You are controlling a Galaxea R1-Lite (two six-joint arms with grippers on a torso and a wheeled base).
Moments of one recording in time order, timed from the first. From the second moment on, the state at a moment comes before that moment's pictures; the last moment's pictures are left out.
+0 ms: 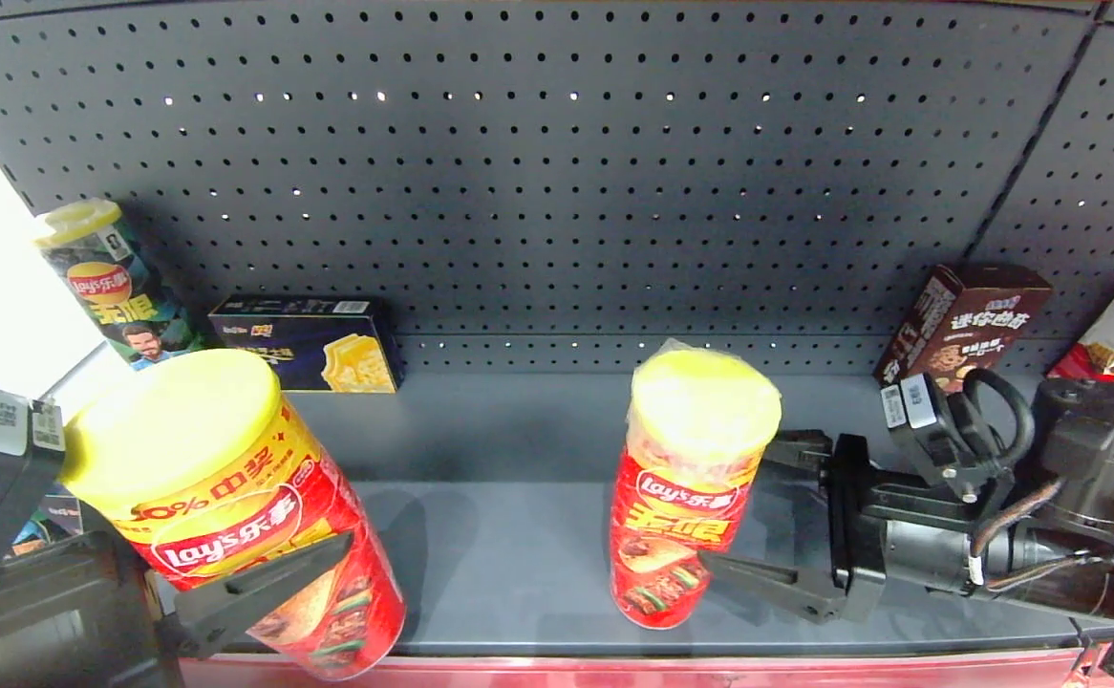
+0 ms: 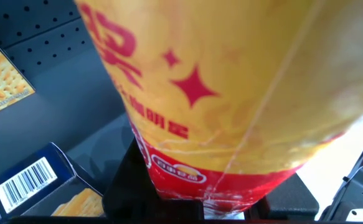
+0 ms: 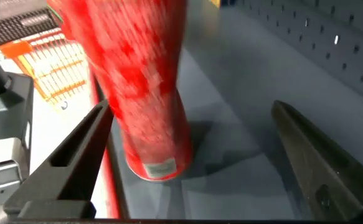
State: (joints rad) left arm -0.39 1.07 -0.36 -0.56 -0.39 0.10; right arm 0.51 1.61 -0.45 -1.08 0.68 -0.22
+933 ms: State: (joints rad) left arm -0.39 1.05 -0.37 -0.56 -0.39 0.10; right arm 0.43 0.80 -0.24 -0.61 0.36 -0.14
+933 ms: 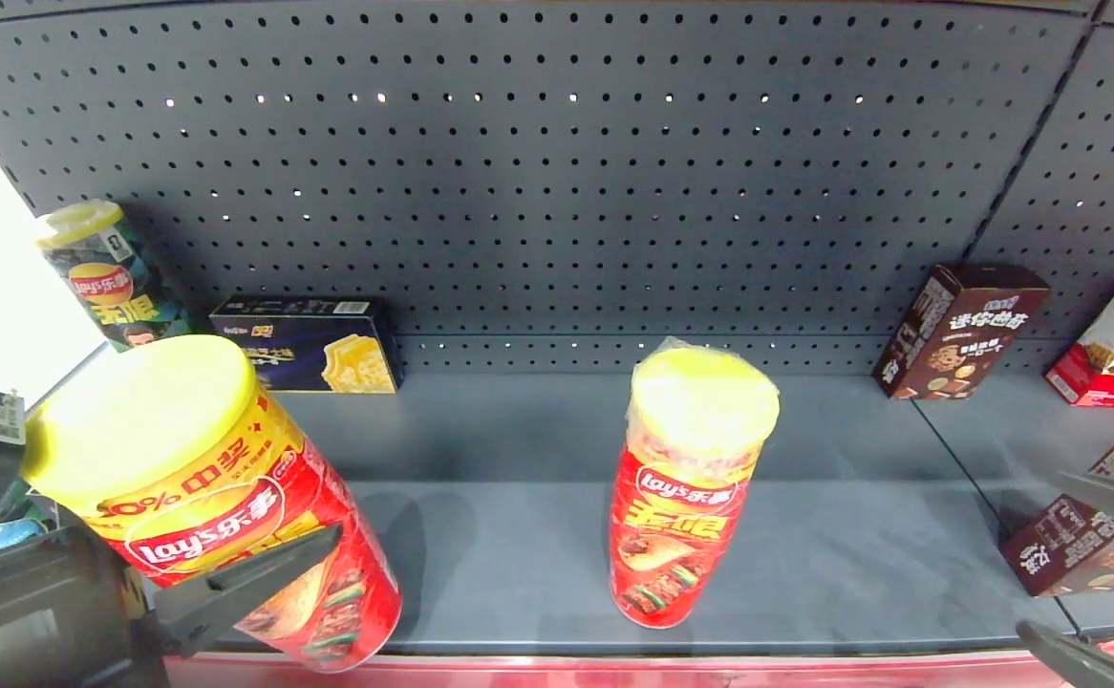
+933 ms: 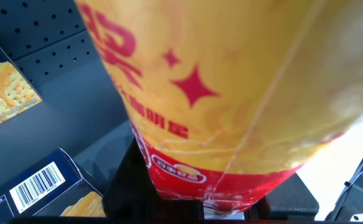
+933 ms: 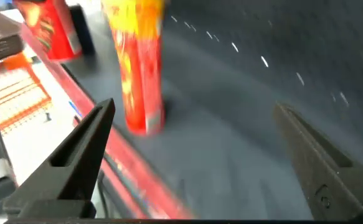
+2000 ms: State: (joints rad) left arm -0.39 1.01 -0.37 -0.56 -0.39 0.10; right arm 0.41 0.00 0.00 0.00 -0.04 -0.02
